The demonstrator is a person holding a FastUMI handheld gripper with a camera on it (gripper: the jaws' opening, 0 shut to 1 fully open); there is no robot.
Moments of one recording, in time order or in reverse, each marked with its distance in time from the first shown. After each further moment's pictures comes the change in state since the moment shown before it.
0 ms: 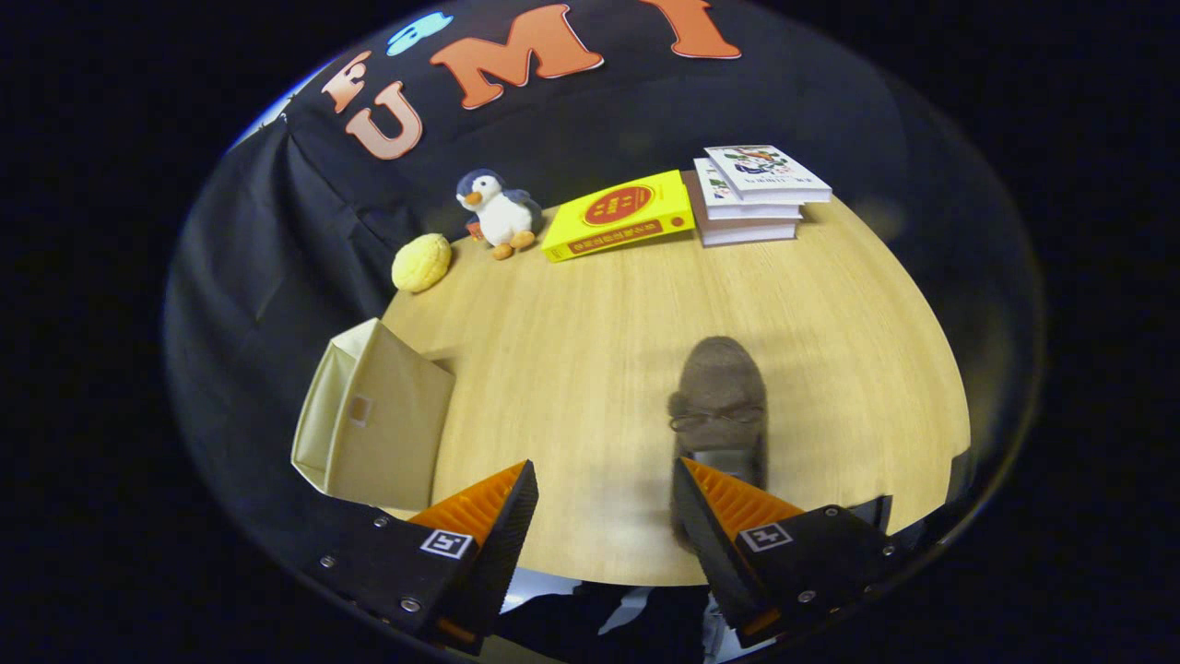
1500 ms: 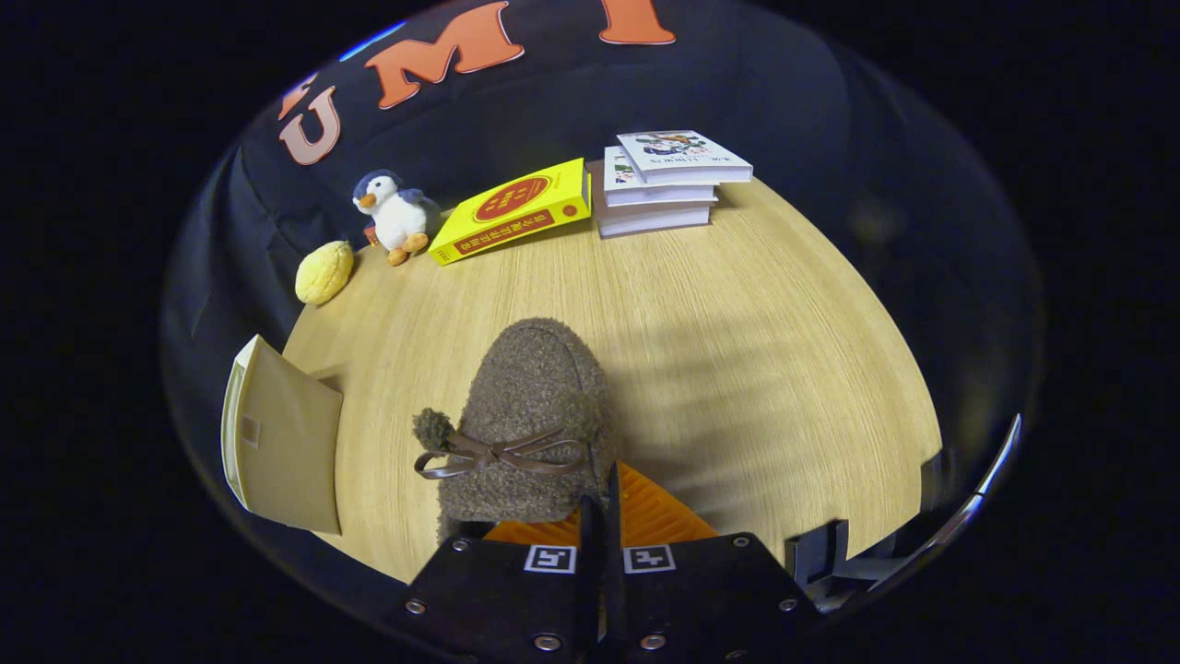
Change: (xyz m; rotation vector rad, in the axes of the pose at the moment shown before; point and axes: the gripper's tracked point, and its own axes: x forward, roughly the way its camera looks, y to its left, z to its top) arm 0.034 -0.041 0.011 0.069 -0.012 -0.171
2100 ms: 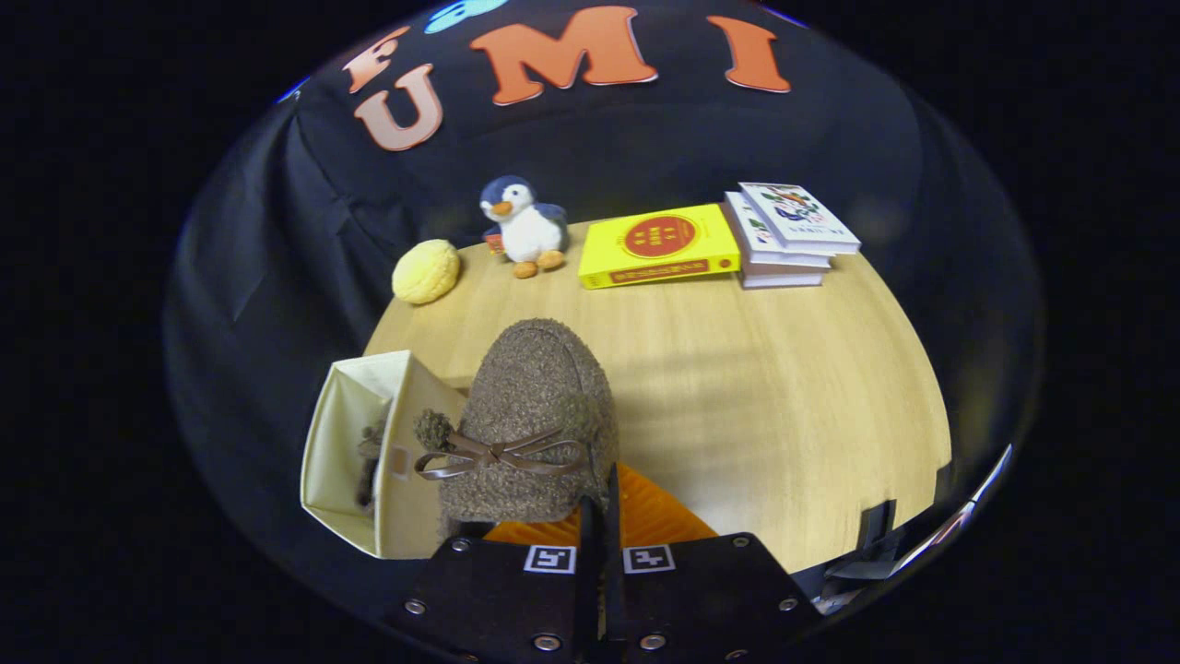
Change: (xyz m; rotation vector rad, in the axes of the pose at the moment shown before) arm -0.074 0.202 0.038 -0.102 -0.017 0.144
